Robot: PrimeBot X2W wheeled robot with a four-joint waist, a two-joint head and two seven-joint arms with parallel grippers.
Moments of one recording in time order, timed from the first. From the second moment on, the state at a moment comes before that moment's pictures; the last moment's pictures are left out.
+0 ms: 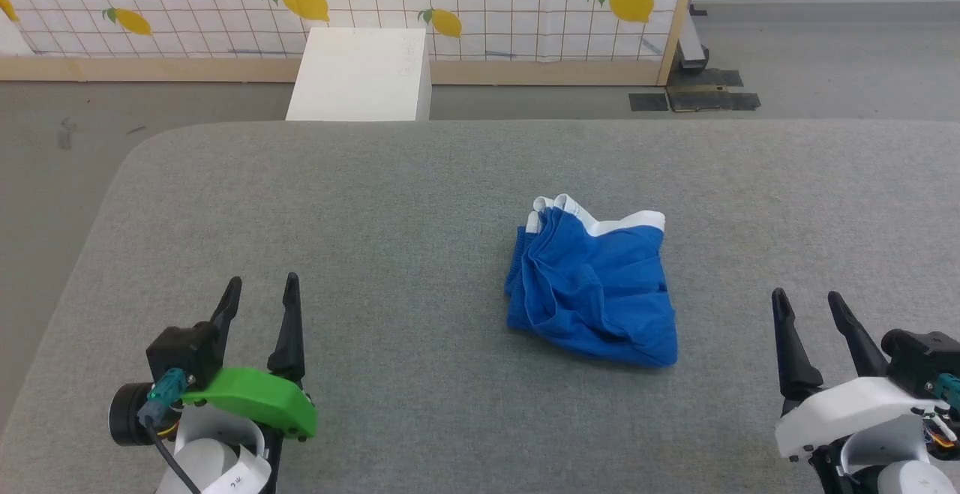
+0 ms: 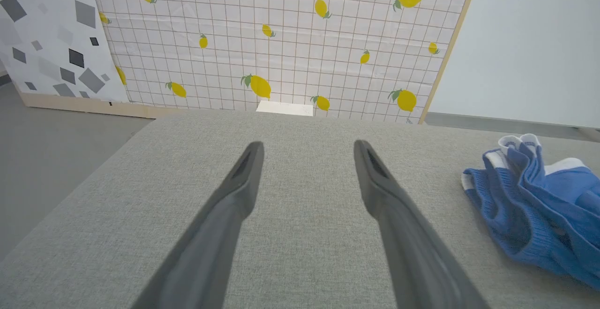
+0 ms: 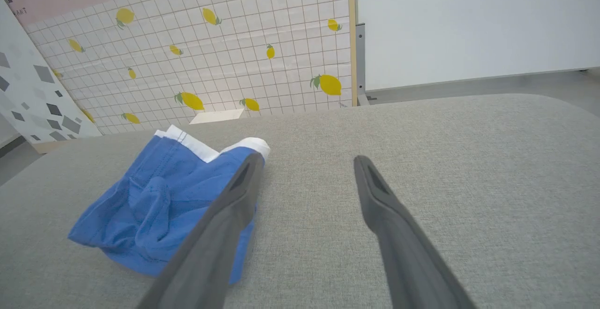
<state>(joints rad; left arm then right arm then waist) -0.14 0.19 -0.11 0.28 -0.32 -0.02 -0.24 -0.01 -0.07 -0.12 0.13 0.21 0.13 -0.05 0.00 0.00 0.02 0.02</state>
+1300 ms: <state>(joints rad) -0.20 0.20 -0.12 0.20 -0.34 -0.03 -0.25 -0.54 -0.13 0.10 0.34 0.15 0.13 0.88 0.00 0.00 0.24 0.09</state>
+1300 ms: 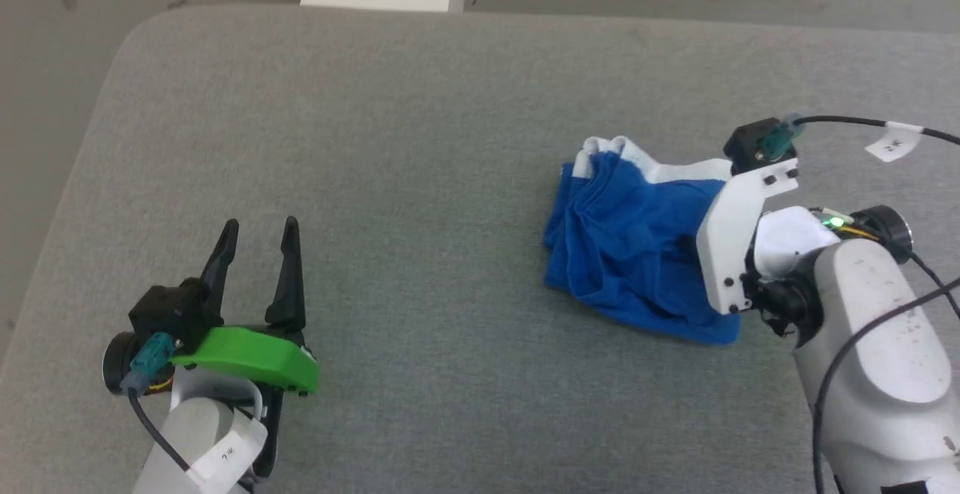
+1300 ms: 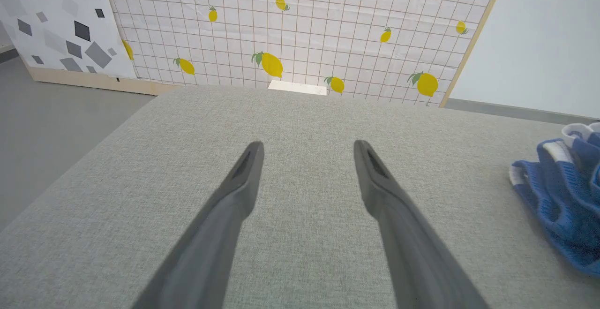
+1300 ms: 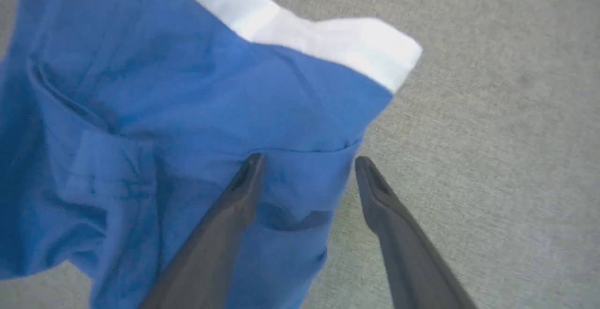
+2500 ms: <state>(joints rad) -0.16 0.17 -0.10 0.20 -0.33 -0.05 -0.26 -0.51 -0.30 0.27 0.22 0.27 0.13 0.98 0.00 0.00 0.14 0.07</state>
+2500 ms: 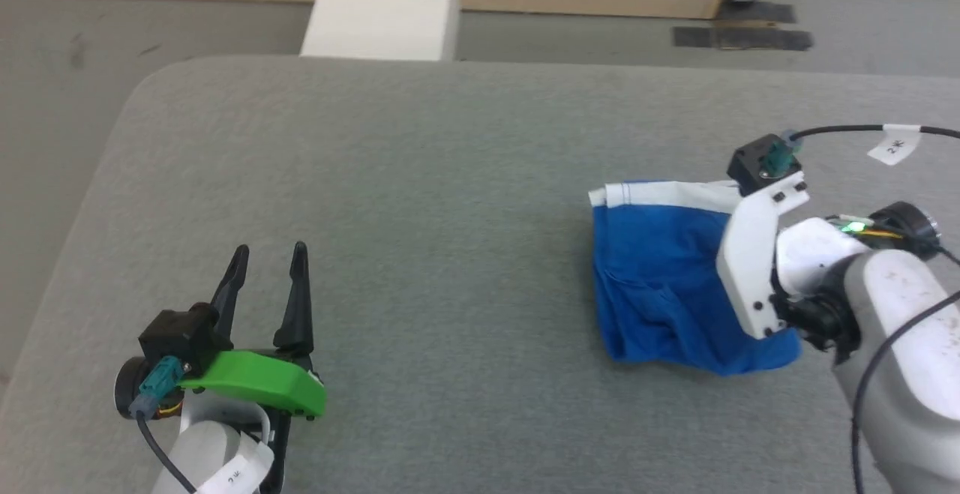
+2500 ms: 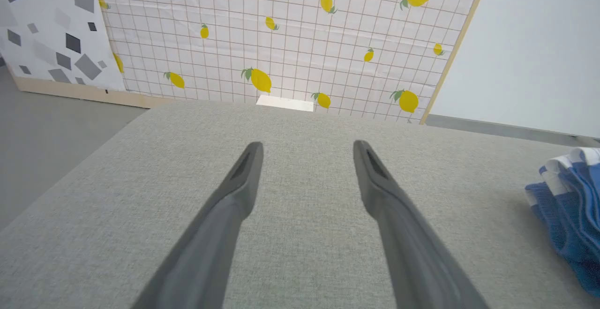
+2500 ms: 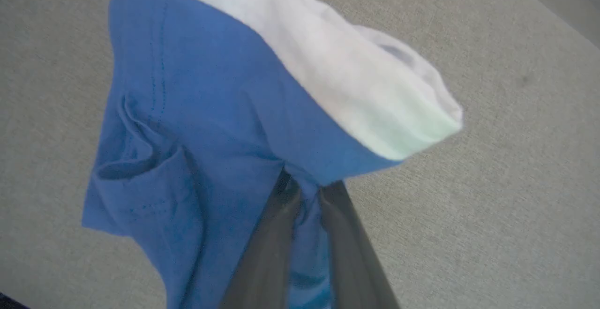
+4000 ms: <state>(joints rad) -0.21 0.45 0.05 -0.36 -0.30 -0.02 -0.02 -0.71 -0.50 -0.33 0.32 0.04 0.13 0.80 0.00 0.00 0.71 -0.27</state>
